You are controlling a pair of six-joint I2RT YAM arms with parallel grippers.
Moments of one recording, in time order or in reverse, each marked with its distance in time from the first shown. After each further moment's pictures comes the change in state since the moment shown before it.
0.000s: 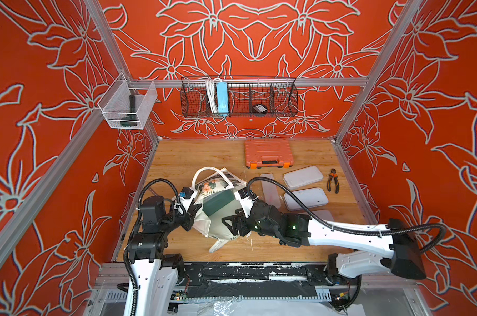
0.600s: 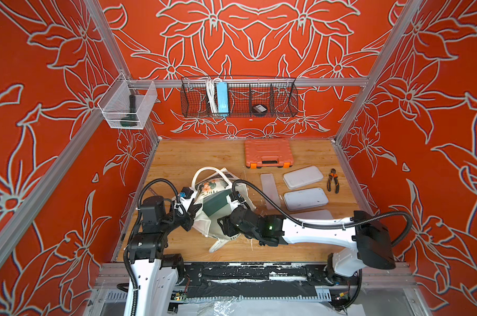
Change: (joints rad) left arm 0.005 0.000 0.000 0.000 0.004 0.000; right arm 0.023 0.252 0.100 -0.029 0.115 0.164
